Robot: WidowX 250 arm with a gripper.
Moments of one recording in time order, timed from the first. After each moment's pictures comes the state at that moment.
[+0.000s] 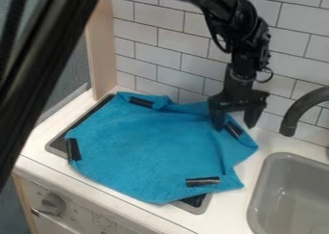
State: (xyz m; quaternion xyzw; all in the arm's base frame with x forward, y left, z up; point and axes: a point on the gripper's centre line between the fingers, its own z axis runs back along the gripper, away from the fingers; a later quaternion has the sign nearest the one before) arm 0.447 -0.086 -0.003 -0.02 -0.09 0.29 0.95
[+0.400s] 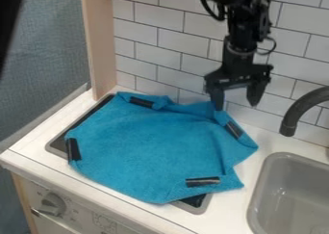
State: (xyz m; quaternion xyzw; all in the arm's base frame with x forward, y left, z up) arm 0.425 -0.076 0.053 -0.05 -0.12 0.30 0.94
